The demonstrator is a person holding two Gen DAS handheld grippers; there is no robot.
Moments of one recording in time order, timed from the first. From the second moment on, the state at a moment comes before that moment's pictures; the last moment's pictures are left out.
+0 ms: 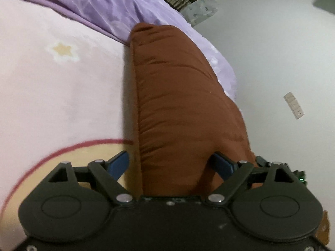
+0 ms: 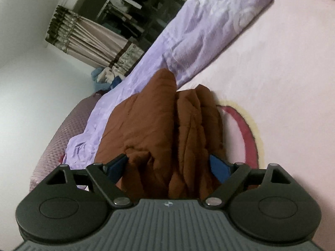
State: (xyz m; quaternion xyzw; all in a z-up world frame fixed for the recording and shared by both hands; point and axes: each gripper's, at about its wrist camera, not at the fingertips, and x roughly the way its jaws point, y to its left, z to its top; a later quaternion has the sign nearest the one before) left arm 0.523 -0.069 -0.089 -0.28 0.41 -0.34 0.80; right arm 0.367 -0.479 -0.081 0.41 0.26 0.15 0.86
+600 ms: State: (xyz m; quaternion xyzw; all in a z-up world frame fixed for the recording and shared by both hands) left arm 0.578 -0.119 -0.109 -0.28 0.43 -0.40 0.76; right arm 0.421 -0.487 -0.098 0.45 0.25 0.21 0.83
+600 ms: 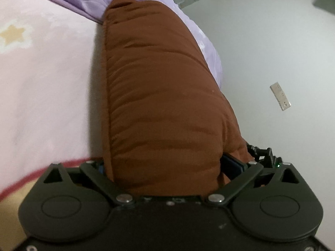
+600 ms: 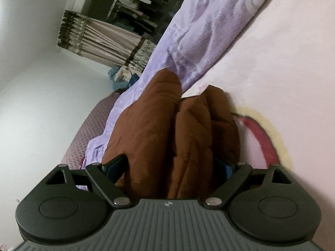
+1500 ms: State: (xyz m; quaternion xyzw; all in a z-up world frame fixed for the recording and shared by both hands) left arm 0.521 -0.063 -0.030 -0.25 0.39 -0.39 0.79; right arm 0.392 -0.421 -0.027 0.42 0.22 0.23 0.85
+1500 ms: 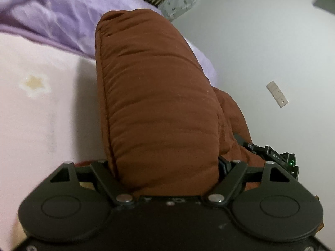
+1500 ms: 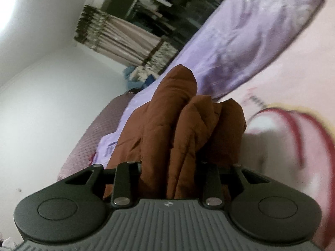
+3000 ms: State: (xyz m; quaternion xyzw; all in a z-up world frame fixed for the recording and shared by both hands) left arm 0.411 0.061 0.004 -0.12 0.34 -0.22 0.91; right arm 0.340 -0.298 0.006 0.26 0.22 0.14 0.93
